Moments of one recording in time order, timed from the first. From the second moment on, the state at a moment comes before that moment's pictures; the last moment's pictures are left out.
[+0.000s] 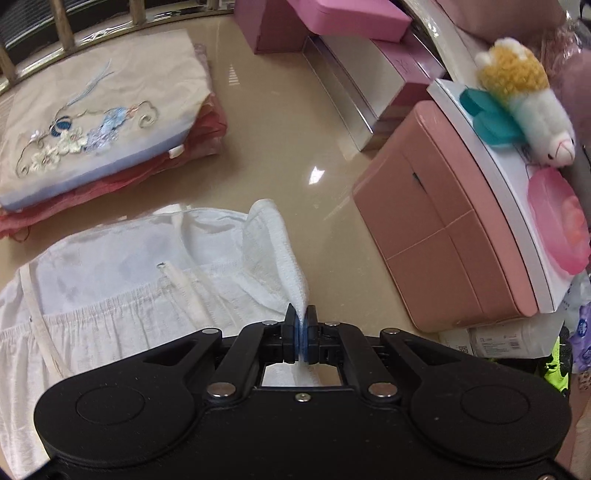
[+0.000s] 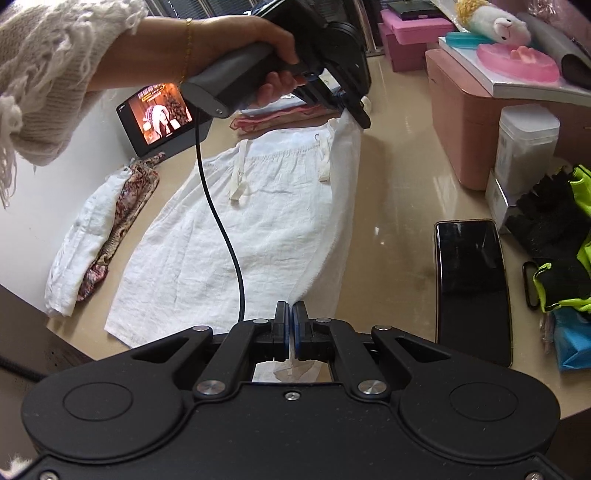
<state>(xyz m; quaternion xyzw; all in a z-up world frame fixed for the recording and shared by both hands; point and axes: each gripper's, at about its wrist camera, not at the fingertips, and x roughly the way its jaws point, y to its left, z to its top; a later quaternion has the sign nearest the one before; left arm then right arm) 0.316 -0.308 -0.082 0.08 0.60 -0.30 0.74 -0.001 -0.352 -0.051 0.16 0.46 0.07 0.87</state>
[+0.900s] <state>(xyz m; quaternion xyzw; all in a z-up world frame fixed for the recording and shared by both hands) 0.323 -0.219 -0.139 0.02 0.59 -0.27 0.76 0.017 -0.293 -0.102 0.17 0.53 0.11 0.82</state>
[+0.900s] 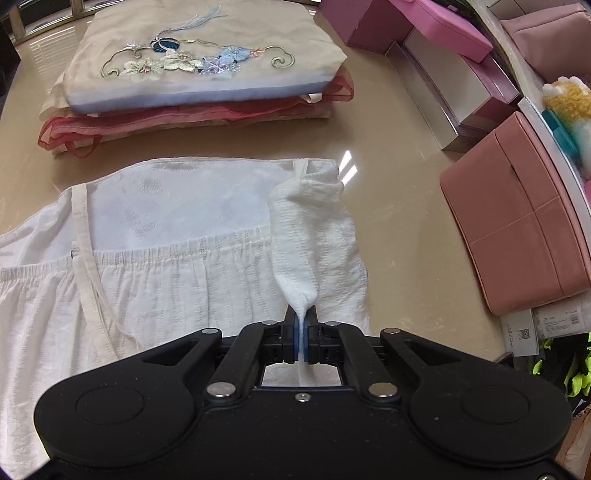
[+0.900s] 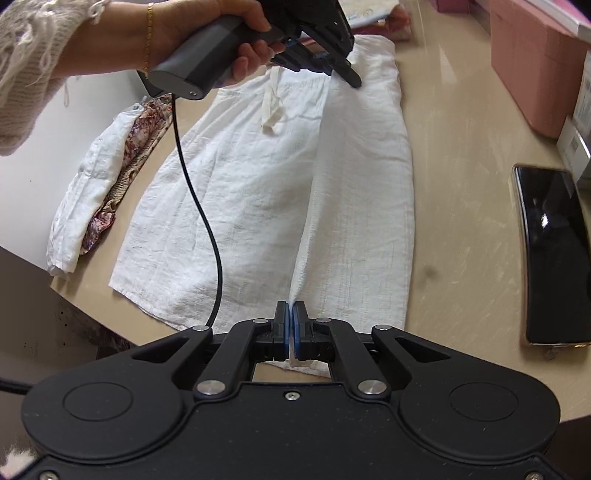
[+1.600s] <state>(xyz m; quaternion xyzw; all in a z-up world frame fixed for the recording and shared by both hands) 0.330 -0.228 -0.140 -0.01 0.55 -0.29 0.78 0.021 -0.284 -0.120 0.19 0.54 0.06 0.82</state>
